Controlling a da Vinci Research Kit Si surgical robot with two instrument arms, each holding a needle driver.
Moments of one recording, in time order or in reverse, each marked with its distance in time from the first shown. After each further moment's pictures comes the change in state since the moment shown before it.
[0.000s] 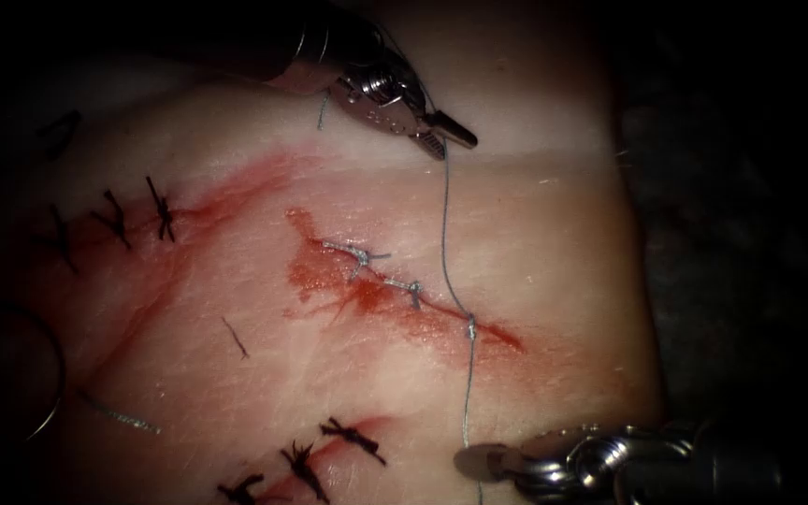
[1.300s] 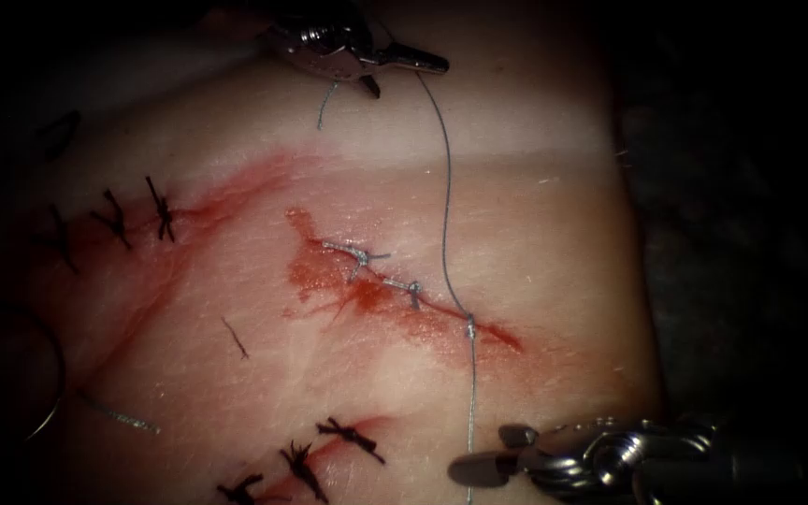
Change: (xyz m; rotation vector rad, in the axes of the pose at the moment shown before) right arm 0.000 0.001 0.000 -0.012 0.037 -0.034; left arm 0.000 0.001 -0.008 -0.085 0.204 0.126
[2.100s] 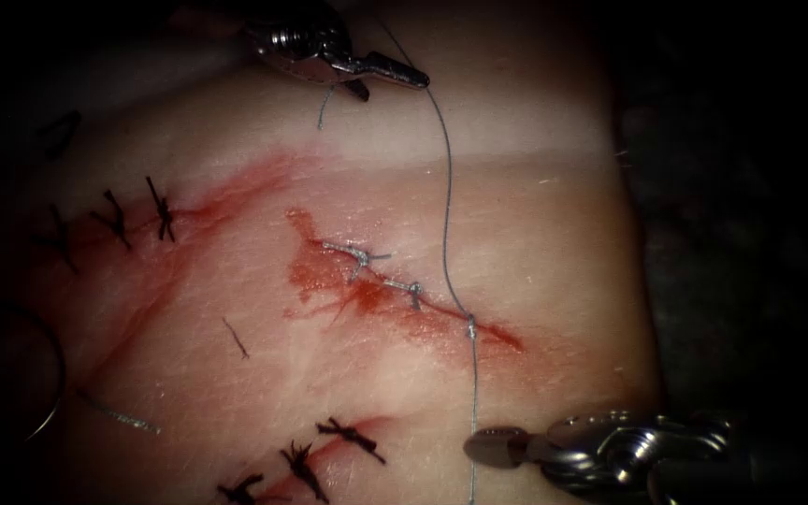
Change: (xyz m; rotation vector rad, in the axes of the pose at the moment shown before) right arm 0.001 0.000 -0.001 0.117 0.047 -0.052; left arm -0.002 0.001 -0.003 -0.062 -0.043 0.125
